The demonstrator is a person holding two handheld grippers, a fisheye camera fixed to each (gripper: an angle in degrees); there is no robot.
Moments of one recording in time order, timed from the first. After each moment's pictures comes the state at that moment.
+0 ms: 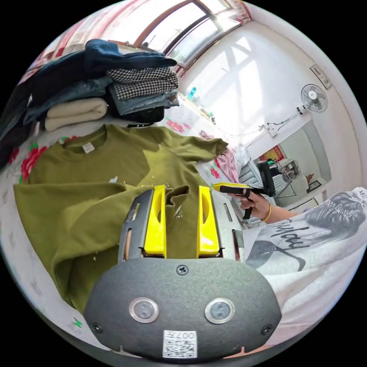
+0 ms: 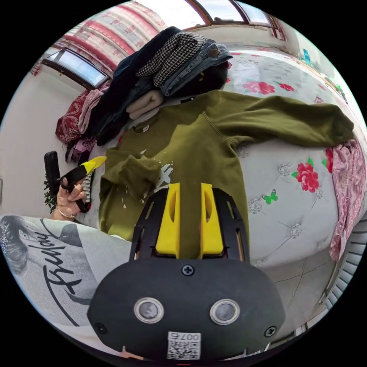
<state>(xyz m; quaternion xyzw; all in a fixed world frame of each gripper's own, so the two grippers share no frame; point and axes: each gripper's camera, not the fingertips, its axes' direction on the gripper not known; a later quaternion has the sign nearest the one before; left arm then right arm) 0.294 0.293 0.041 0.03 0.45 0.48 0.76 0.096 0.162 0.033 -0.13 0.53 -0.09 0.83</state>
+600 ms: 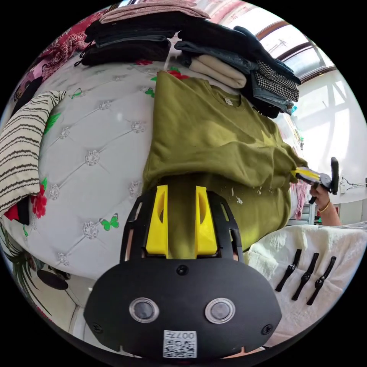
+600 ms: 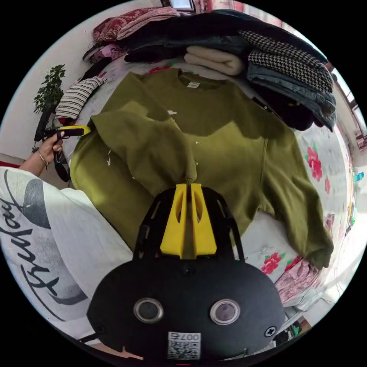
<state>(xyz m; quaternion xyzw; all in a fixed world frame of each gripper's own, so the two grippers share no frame) 0.162 0.271 0.164 -0.01 0.23 0.26 0.94 0.104 0.102 0.194 -0.39 0.57 -0.28 0.67</state>
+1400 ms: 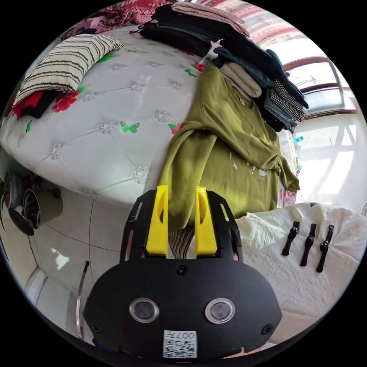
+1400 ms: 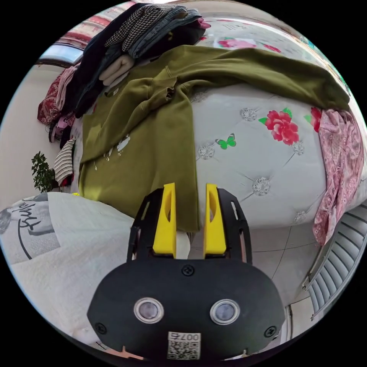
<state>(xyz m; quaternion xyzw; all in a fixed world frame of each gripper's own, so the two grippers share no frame) 0.110 0.305 0.176 -0.04 0.27 0.13 0.95 0.137 0.150 0.006 -0.24 0.58 -0.01 0.78</state>
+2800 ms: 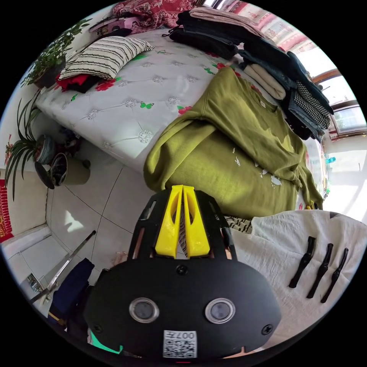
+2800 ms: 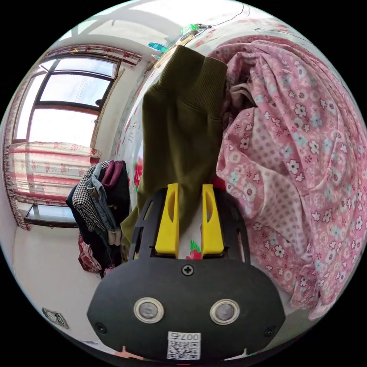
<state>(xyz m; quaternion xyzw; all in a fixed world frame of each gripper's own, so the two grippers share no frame) 0.150 0.283 0.150 -0.03 0.13 0.03 0.99 0.232 -0.005 -0.201 0.24 0.44 0.13 0.86</state>
